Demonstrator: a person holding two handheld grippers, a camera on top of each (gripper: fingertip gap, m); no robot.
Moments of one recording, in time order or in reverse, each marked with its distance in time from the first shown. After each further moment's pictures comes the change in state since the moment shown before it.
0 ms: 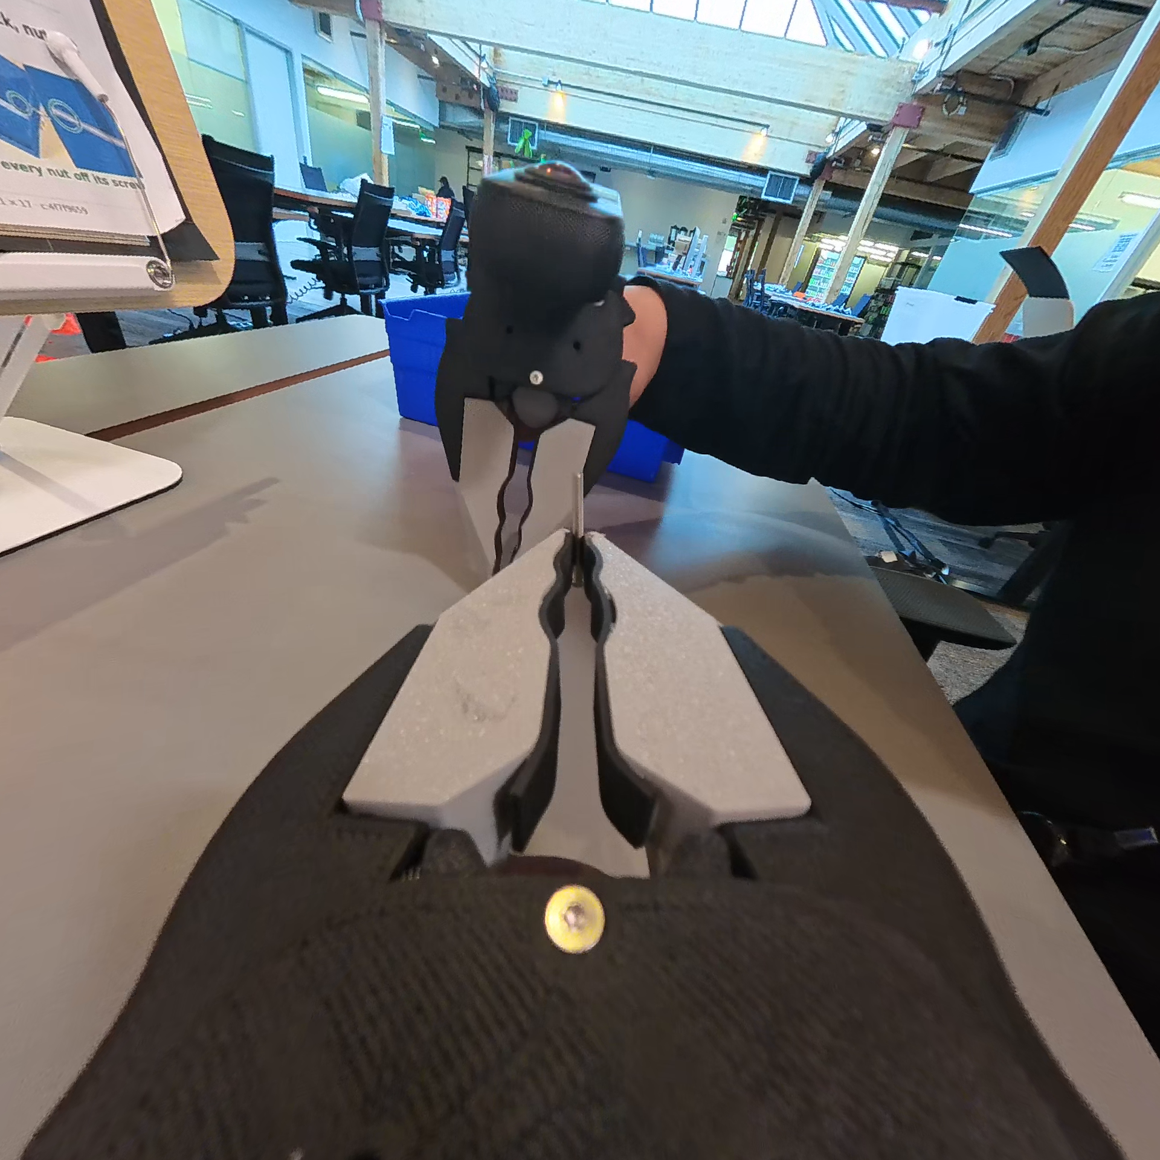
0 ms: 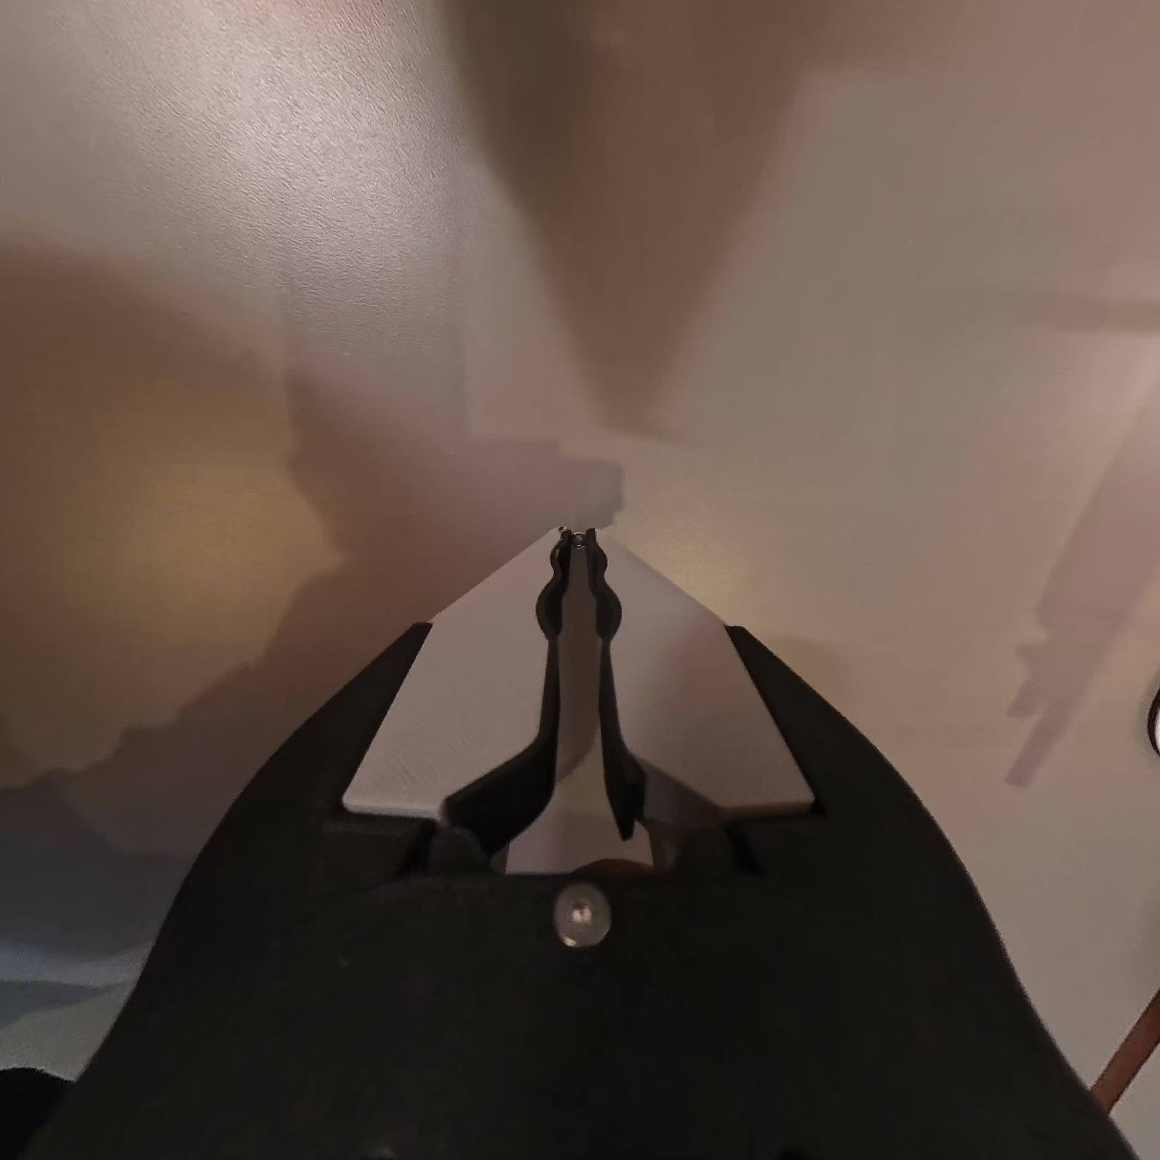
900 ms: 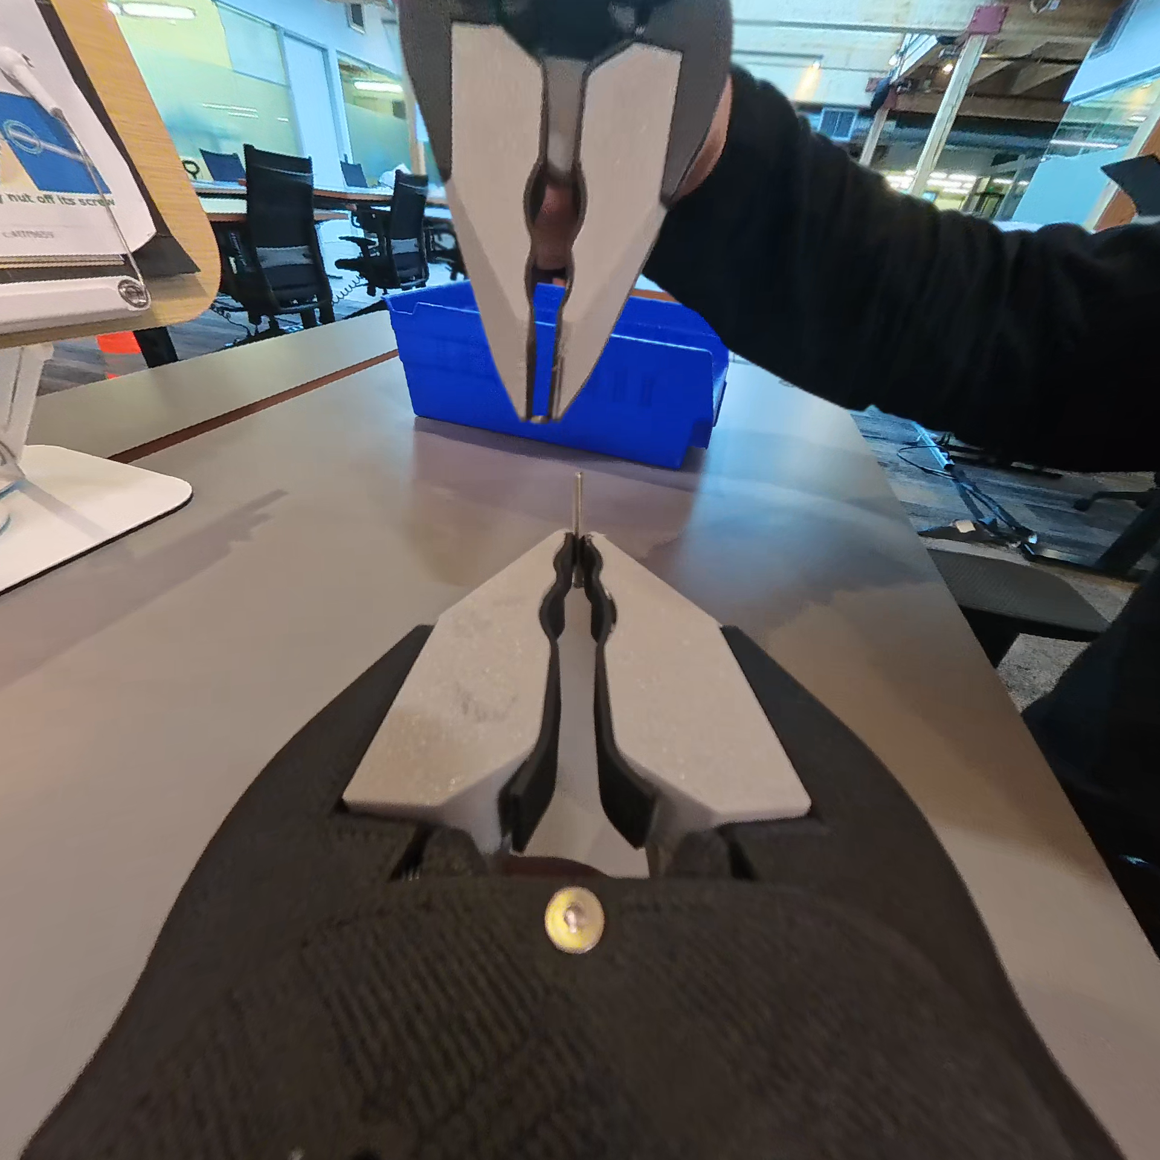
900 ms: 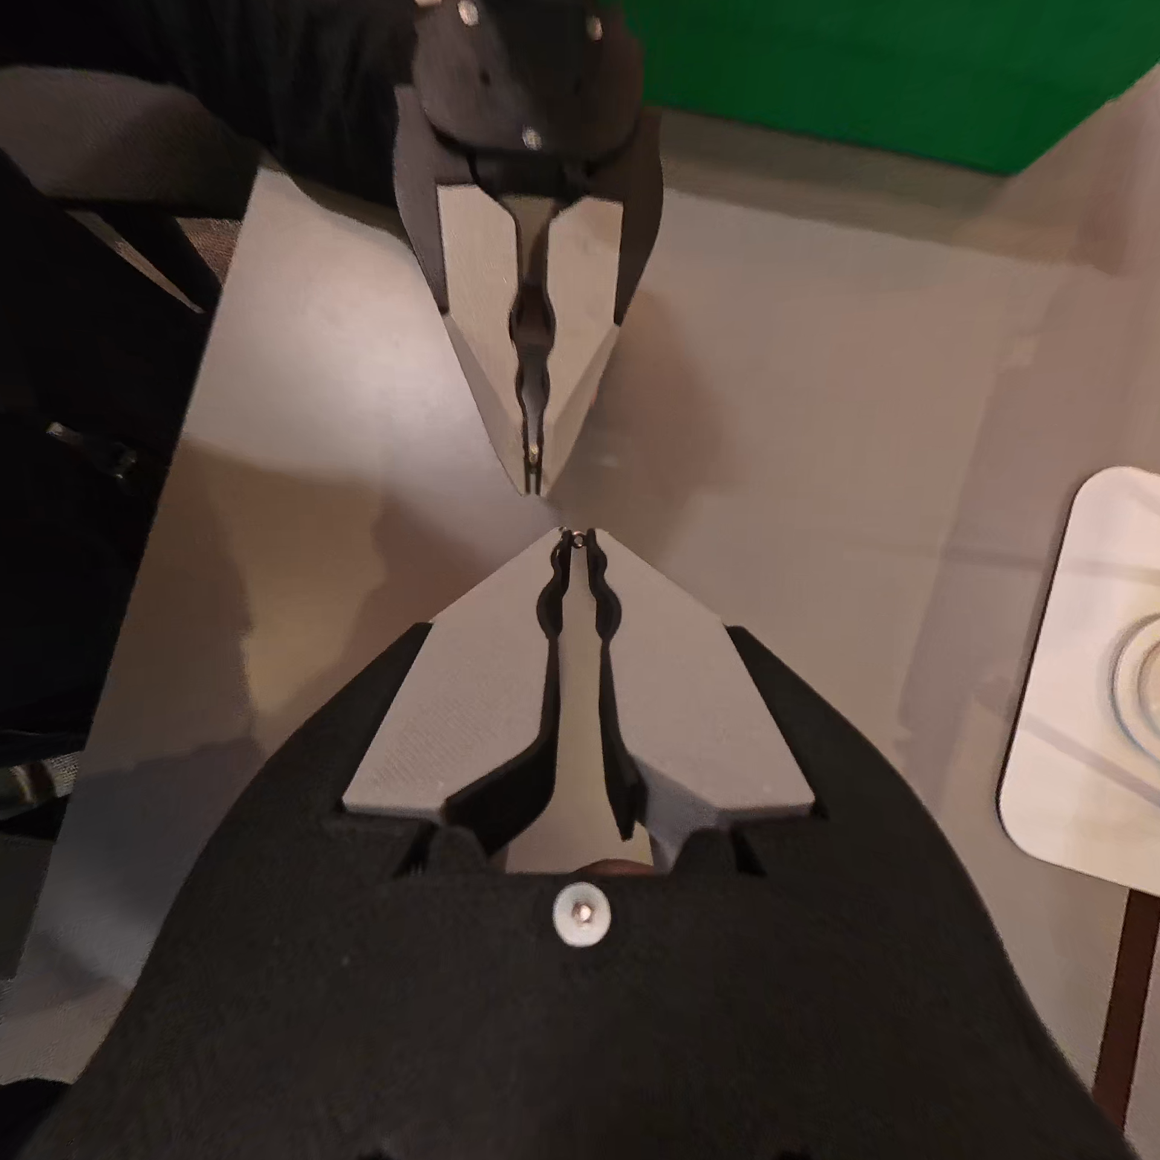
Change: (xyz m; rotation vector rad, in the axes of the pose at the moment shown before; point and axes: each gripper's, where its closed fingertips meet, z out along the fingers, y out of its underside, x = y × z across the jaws) left arm 0.010 0.007 0.027 -0.041 -0.070 0.088; right arm -0.019 -0.073 -0.099 0.346 -0.056 -0.067
